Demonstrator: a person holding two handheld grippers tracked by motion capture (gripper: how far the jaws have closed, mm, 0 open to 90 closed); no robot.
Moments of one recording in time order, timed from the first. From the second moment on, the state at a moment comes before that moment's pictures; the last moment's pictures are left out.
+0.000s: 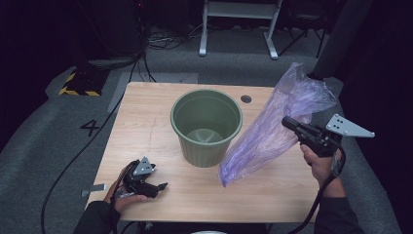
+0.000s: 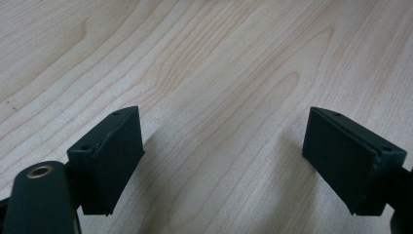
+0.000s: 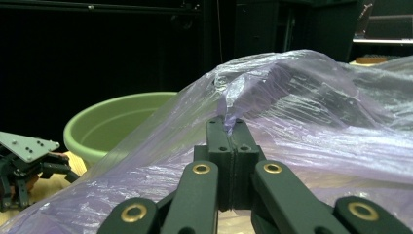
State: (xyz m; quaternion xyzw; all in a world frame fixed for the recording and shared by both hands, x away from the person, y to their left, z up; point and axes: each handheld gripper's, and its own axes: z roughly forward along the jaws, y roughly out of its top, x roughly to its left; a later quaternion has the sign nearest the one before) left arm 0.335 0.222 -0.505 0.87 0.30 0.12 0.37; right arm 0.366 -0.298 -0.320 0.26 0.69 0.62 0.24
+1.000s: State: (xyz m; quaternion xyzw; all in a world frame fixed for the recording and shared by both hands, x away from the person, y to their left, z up) left arm 0.331 0.222 -0.500 0.87 0.30 0.12 0.36; right arm 0.393 -0.271 -0.259 0.24 0.69 0.63 0.27
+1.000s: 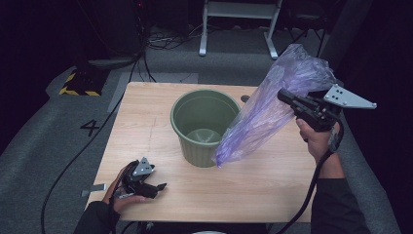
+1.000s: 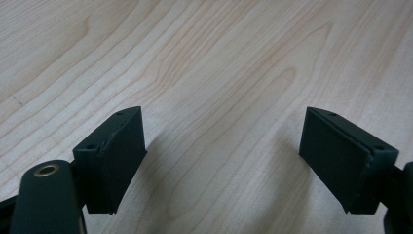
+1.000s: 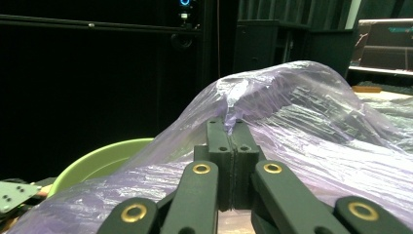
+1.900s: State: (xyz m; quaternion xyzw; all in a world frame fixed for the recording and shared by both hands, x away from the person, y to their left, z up) left arm 0.316 0.148 -0.340 0.81 0.17 0.17 0.54; right arm 0.414 -0.256 -0.257 0.26 0.69 0.61 0.29
